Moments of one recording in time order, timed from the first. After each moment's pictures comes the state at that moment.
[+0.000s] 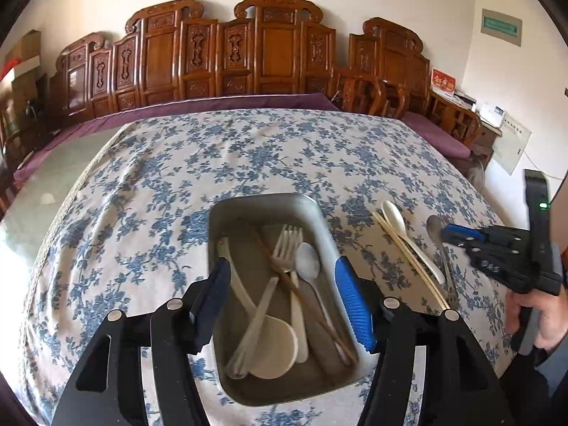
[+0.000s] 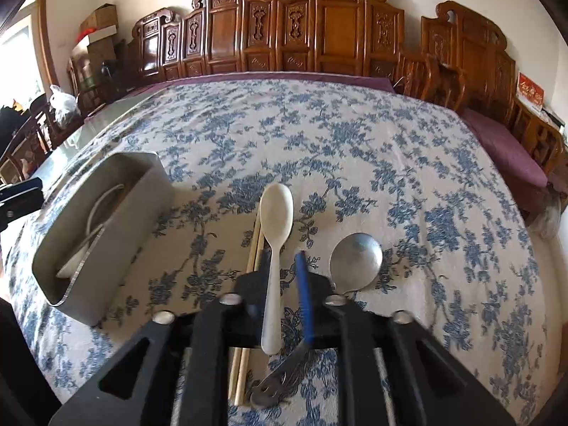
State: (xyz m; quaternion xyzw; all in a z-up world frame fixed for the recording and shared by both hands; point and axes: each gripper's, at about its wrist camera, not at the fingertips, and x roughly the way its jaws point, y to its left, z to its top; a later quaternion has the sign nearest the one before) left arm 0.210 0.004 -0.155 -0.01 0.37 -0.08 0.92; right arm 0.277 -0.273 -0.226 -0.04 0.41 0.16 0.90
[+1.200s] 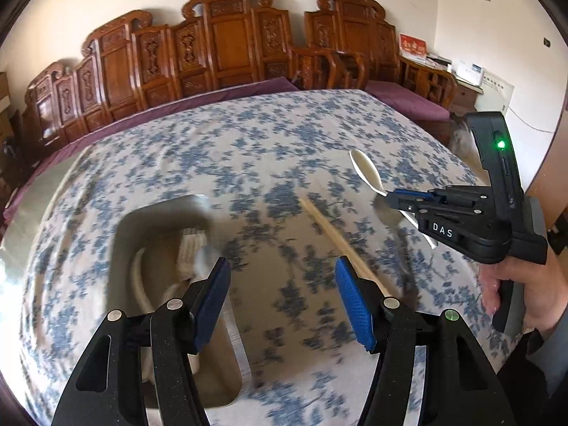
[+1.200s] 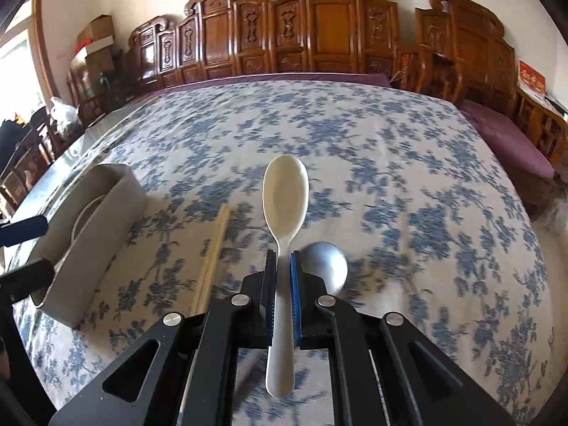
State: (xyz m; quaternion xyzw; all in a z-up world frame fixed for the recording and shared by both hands) left arm 0.218 -0.111 -0.168 0.06 0.40 -0.12 0.91; right arm 0.297 -0.314 -0.232 -0.01 0.40 0.16 0.90
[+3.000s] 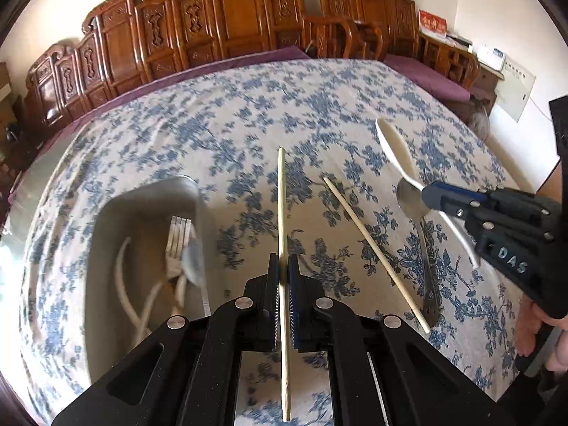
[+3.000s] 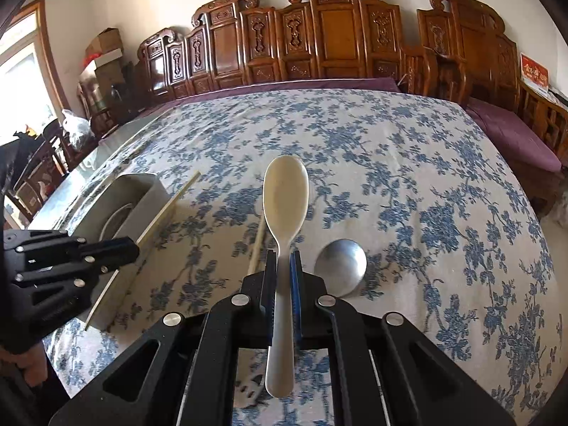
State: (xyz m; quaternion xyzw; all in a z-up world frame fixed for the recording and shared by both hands) left arm 0.251 -0.116 -0.188 0.07 0.45 -0.08 0.89; right arm 0.279 -0.304 -0.218 0.01 0.39 0.19 0.90
